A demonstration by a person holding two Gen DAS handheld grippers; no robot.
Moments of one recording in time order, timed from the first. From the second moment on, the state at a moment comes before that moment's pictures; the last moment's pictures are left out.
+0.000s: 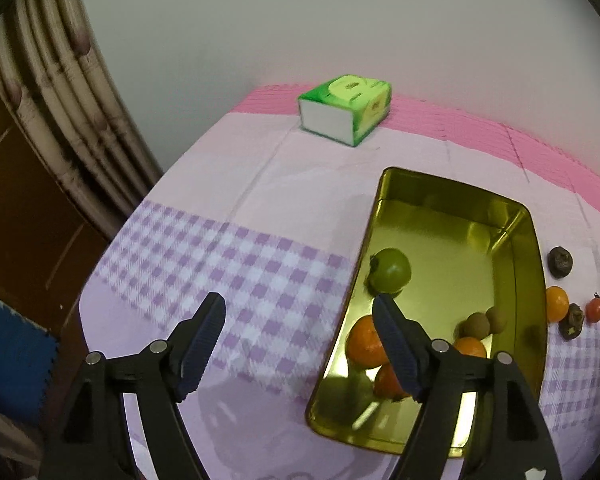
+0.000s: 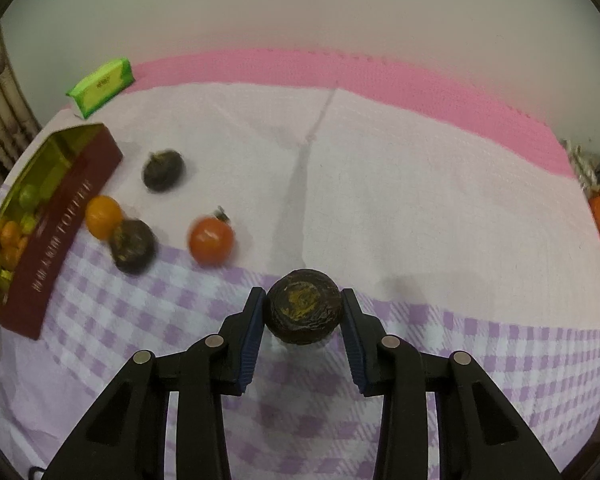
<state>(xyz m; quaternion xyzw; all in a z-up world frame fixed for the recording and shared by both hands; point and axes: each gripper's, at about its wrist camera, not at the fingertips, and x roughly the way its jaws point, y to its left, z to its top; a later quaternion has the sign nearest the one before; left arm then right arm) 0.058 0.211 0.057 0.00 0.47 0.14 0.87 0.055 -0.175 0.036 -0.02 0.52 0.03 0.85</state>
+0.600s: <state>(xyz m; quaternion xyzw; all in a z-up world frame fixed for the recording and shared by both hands) 0.019 0.259 0.053 -0.08 0.47 0.20 0.85 0.051 0.044 0.075 -0.09 0.52 0.27 0.81</state>
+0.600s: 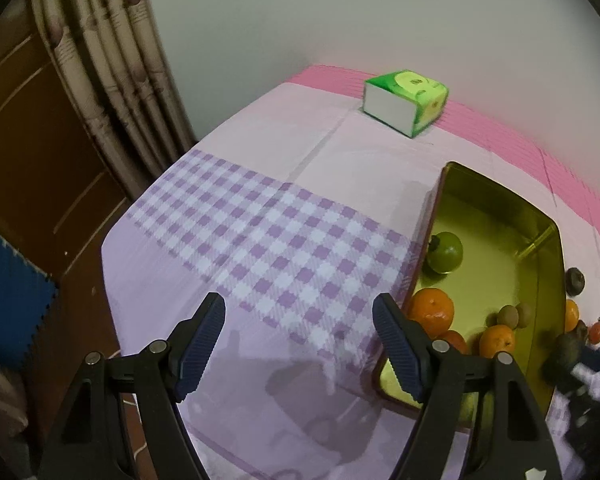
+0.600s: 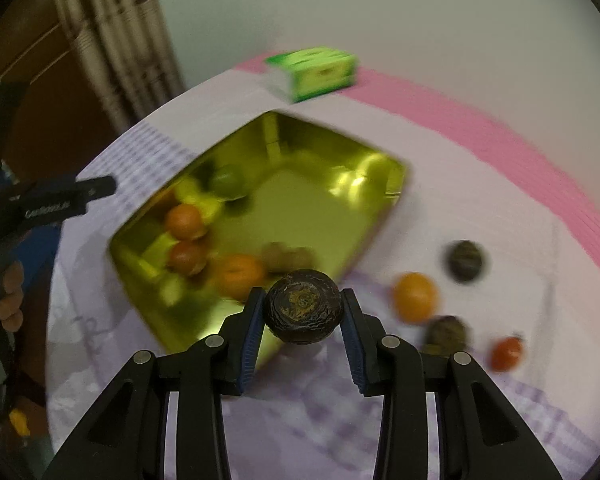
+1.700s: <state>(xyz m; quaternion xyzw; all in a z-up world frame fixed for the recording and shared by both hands) 0.019 0.255 0.044 -0.08 0.49 0.19 0.85 0.054 0.092 0.044 -0.11 0.54 0.28 0.79</state>
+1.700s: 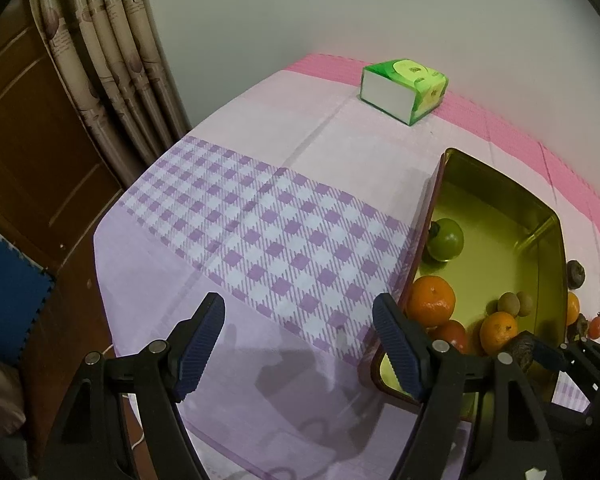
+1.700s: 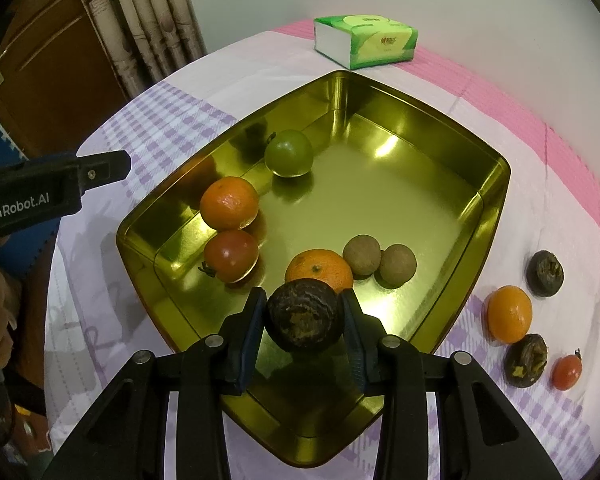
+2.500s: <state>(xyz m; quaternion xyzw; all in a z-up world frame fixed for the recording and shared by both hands) 0.019 0.254 0.041 -0.08 0.49 0.19 0.85 0.052 0.029 0.078 -0.06 0.50 0.24 0.83</state>
